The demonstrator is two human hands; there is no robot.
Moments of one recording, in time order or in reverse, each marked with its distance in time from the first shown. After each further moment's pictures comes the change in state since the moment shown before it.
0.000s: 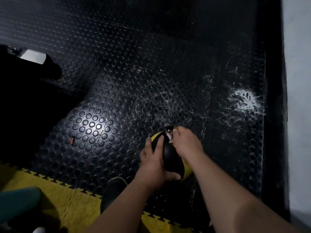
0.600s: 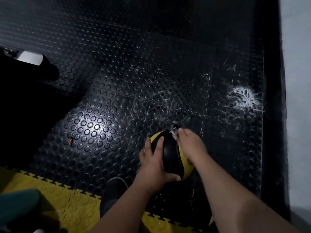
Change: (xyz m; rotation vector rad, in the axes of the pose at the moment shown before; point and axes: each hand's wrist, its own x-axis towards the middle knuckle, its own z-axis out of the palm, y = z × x) left_hand -0.004 -0.004 0.008 -0.023 0.055 0.036; right_hand -0.006 0.024 -0.006 0.235 -0.024 0.118
